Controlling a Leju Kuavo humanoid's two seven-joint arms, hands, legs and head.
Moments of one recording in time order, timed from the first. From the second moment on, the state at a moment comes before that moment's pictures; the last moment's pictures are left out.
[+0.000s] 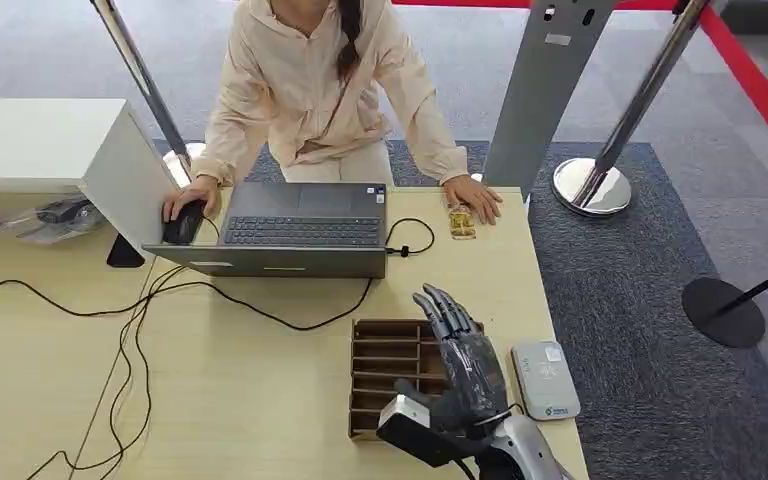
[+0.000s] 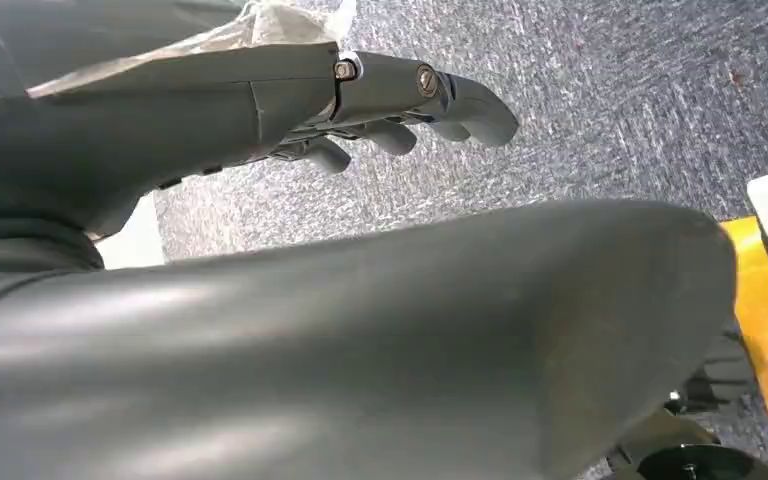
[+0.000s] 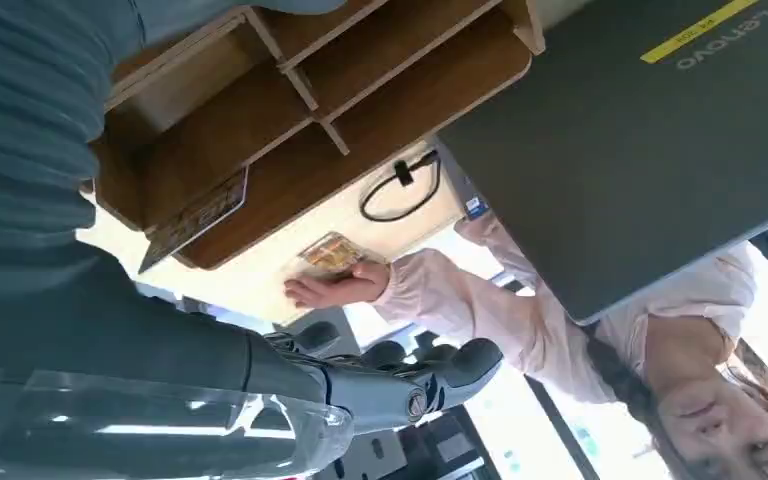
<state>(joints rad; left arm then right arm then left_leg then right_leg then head) -0.16 0.05 -1.36 -0.21 1.05 0.34 0.13 -0.10 -0.31 0.82 -1.61 0.86 -0.45 0.28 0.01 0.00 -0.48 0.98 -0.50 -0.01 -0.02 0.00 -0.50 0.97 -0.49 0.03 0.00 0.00</state>
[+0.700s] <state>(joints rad) -0.16 0.05 -1.36 -0.21 1.05 0.34 0.11 -0.10 -0.29 0.82 -1.58 0.88 -0.46 0.28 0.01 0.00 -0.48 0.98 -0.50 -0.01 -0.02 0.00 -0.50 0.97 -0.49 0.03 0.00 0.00</state>
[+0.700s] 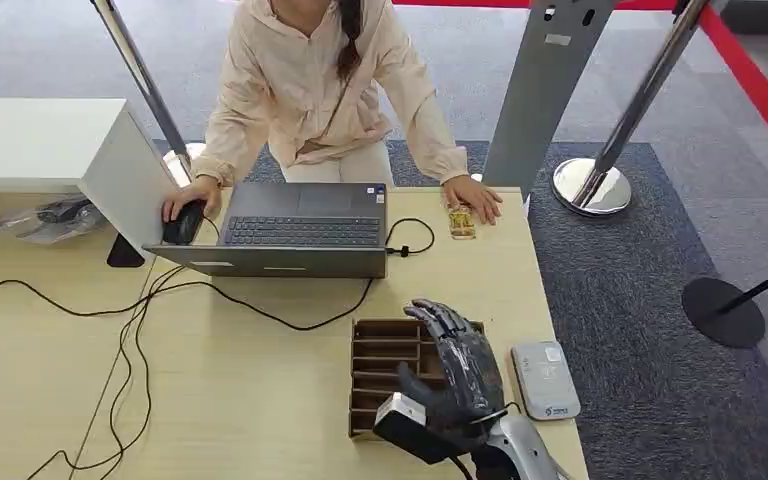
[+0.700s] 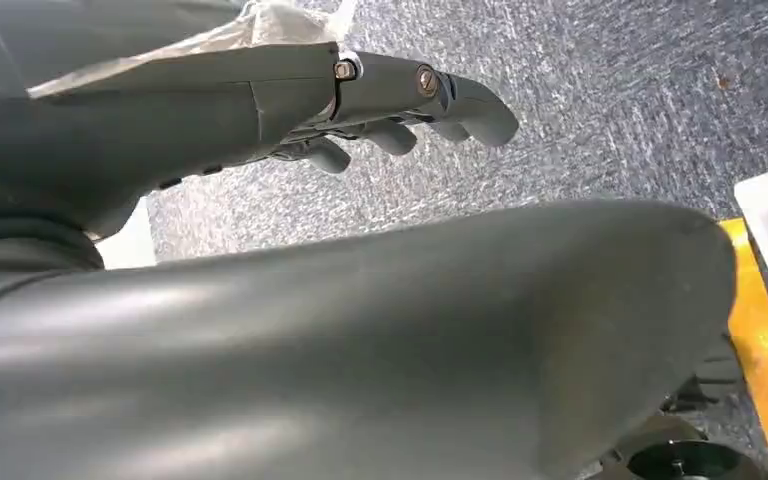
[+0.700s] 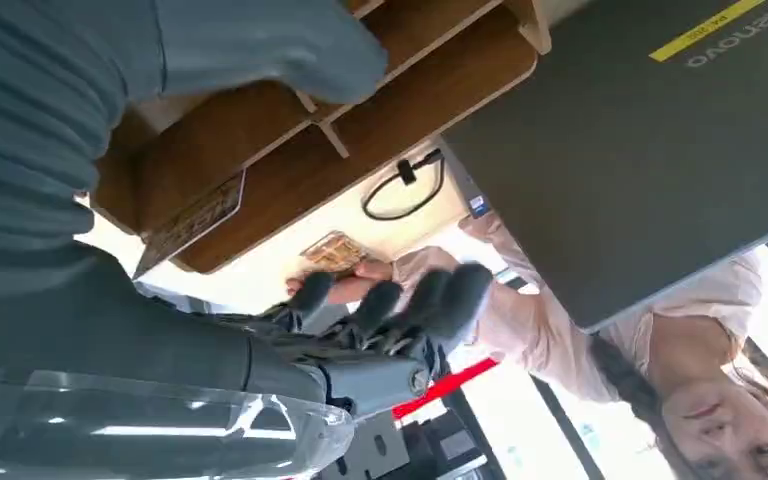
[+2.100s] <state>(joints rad) -0.16 0.04 -1.36 -0.21 1.06 0.35 0.08 -0.11 -0.38 0.76 -1.63 1.12 -0.35 0.38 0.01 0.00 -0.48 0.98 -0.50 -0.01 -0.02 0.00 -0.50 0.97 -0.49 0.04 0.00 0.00</state>
